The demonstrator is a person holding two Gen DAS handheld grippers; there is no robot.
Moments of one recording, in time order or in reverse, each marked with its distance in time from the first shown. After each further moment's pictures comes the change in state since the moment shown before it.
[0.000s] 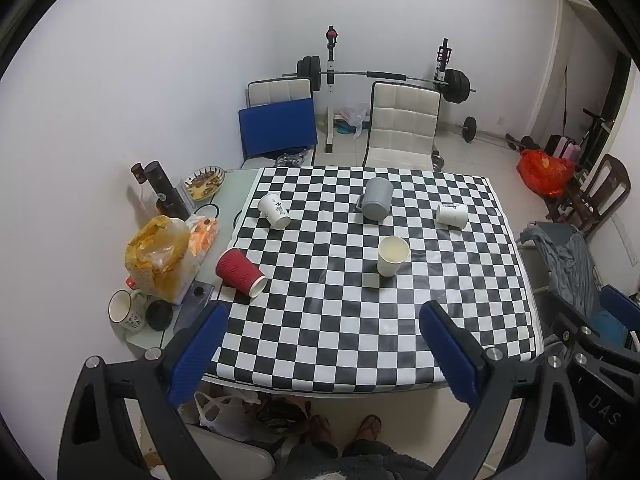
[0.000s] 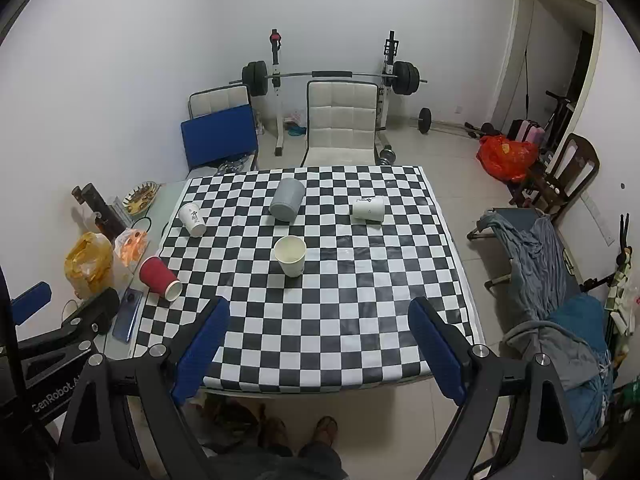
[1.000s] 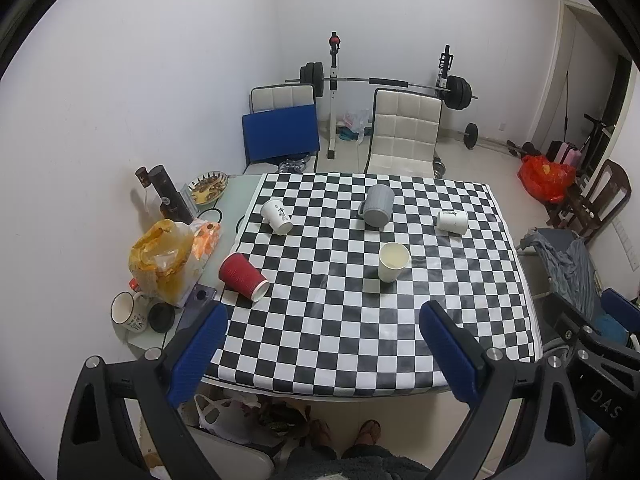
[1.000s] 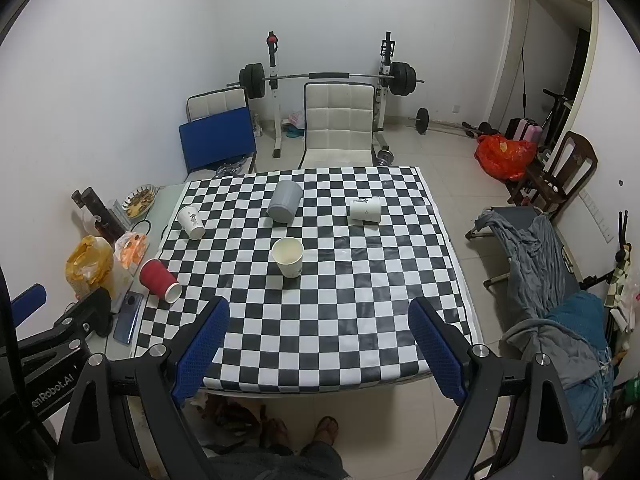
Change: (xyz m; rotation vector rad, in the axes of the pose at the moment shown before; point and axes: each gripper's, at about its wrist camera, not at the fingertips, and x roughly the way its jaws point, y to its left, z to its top) left arm -0.011 0.002 0.002 0.003 -0.015 0.004; right arm -0.007 -0.007 0.002 0.008 -0.005 -0.002
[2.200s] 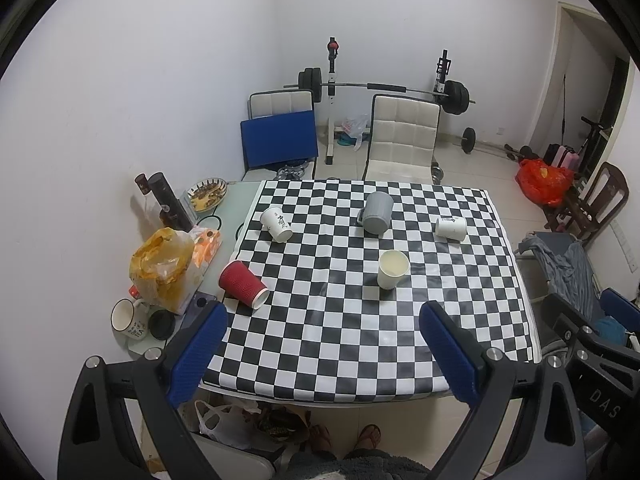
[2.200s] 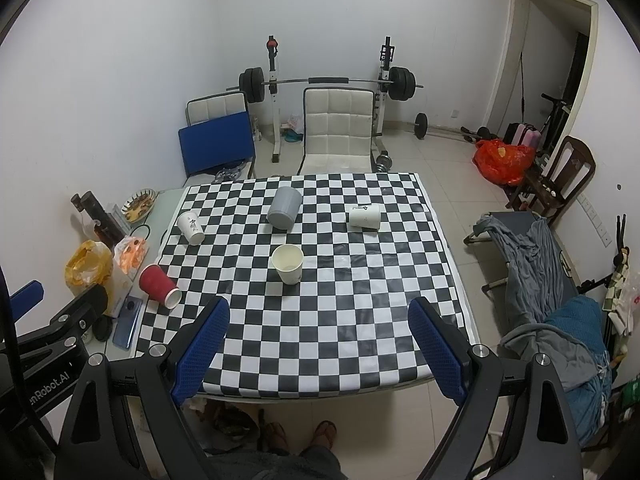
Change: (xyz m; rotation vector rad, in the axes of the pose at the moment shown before) left arm -0.003 -0.002 0.011 -0.013 -0.012 0.006; right arm -0.005 -0.004 0.007 -0.001 -0.007 -0.004
